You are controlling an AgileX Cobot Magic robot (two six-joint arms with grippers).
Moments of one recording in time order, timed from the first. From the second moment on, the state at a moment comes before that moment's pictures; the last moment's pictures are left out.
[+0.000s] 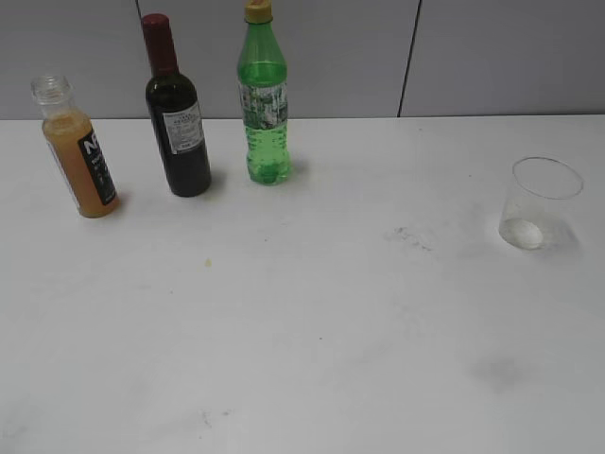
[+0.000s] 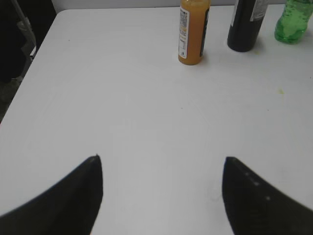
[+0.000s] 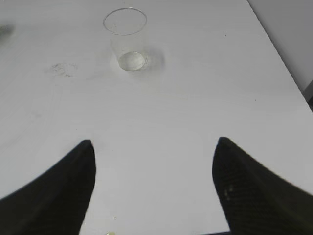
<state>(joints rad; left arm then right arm) -0.13 -0.01 -0.48 0.06 1.10 -0.02 -0.02 0.03 -0.50 -0.02 1.04 -0.02</state>
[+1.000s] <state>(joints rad) -0.13 -0.01 -0.48 0.06 1.10 -0.02 -0.02 0.03 -0.52 -0.02 0.99 -0.02</state>
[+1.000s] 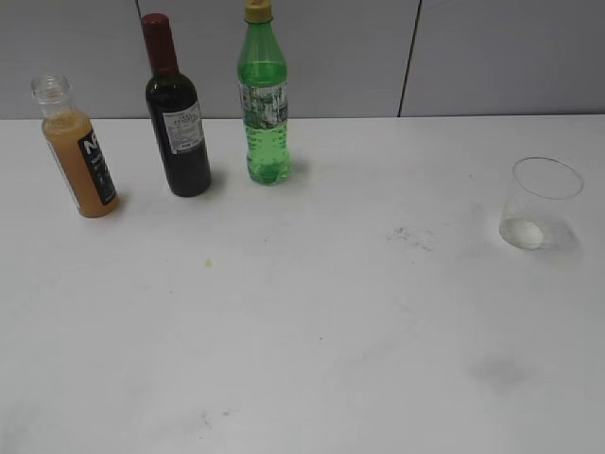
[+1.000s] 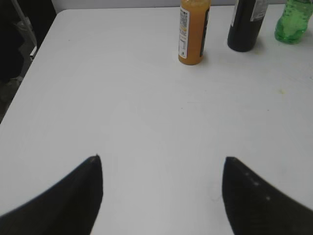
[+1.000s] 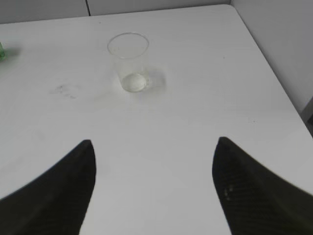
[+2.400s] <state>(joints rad) -0.13 -0.01 -0.48 0.07 1.10 -0.02 -0.02 0.79 -0.34 -0.03 -0.36 -0.02</state>
